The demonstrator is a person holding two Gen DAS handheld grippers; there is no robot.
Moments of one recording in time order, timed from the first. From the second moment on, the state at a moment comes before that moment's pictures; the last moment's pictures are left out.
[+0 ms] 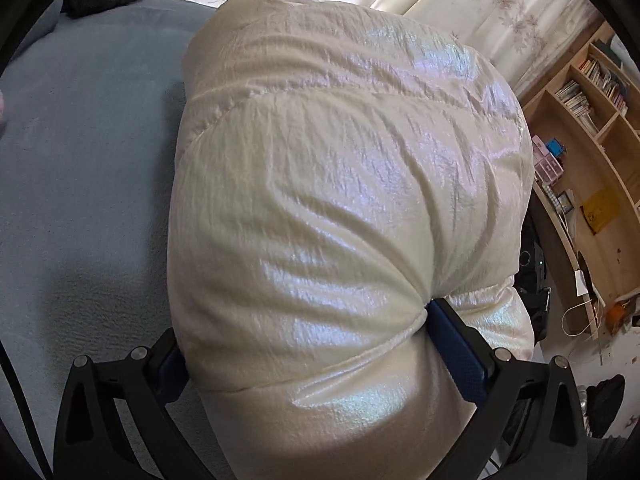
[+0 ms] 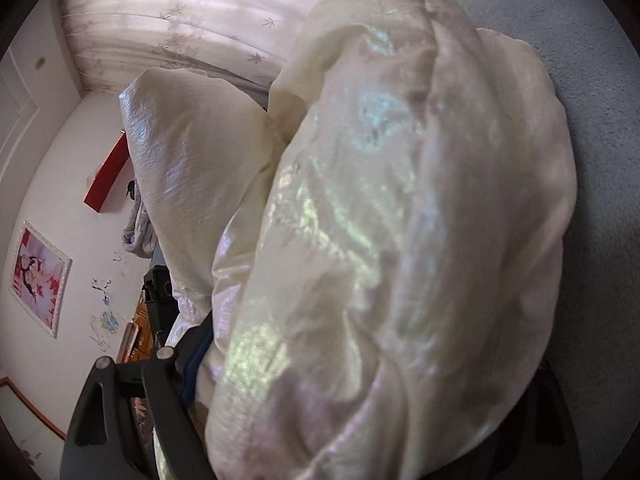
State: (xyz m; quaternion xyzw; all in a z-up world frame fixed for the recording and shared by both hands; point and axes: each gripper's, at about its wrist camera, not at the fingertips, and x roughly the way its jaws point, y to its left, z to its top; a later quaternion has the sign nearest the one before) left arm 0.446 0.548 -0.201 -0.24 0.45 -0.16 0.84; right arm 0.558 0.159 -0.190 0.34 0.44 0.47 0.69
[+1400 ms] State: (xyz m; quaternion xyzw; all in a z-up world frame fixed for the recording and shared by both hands) left arm 0.105 0.185 0.110 -0.02 0.39 0.09 0.92; right arm 0.205 -0.027 0.118 0.05 0.41 0.28 0.87
